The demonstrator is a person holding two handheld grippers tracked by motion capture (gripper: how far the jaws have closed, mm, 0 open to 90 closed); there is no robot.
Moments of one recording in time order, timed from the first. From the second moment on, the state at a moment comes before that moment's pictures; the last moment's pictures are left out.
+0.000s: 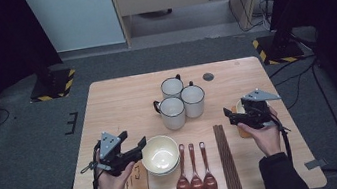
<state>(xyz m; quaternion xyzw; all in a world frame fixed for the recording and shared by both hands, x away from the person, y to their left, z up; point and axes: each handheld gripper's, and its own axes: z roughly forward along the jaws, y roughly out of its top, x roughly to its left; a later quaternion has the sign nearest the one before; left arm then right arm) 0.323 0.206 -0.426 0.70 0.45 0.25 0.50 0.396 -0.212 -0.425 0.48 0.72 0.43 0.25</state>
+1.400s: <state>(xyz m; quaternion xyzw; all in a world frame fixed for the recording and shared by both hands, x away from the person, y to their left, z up) 0.310 0.154 -0.439 0.74 0.40 0.22 0.50 0.387 -0.185 -0.432 0.45 0.75 0.44 0.22</state>
